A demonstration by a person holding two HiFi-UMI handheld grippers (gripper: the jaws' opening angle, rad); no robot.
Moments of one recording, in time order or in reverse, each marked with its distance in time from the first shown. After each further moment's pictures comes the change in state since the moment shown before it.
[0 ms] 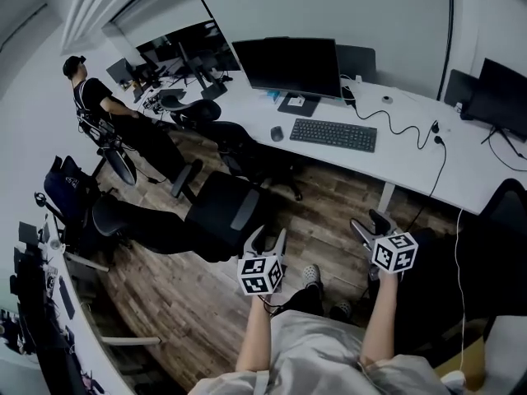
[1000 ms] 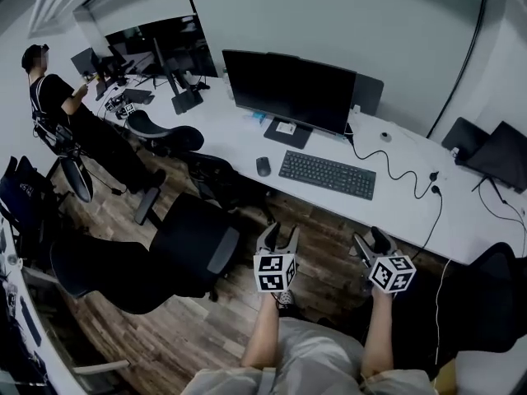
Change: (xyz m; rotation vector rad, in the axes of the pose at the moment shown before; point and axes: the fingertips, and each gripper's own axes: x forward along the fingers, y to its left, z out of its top) left arm 0.222 0.051 0.053 -0.059 -0.012 -0.136; right arm 0.140 -0.070 0.077 0.004 -0.016 -0.199
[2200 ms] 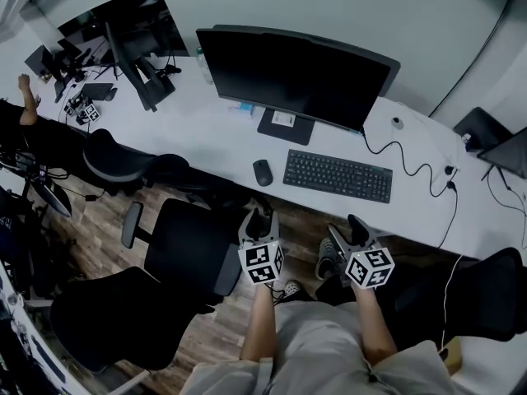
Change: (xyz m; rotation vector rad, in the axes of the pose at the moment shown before) left arm 0.139 0.178 0.015 -0.053 0.037 0.102; right arm 0.209 0.049 0.002 0.003 0.060 -0.037
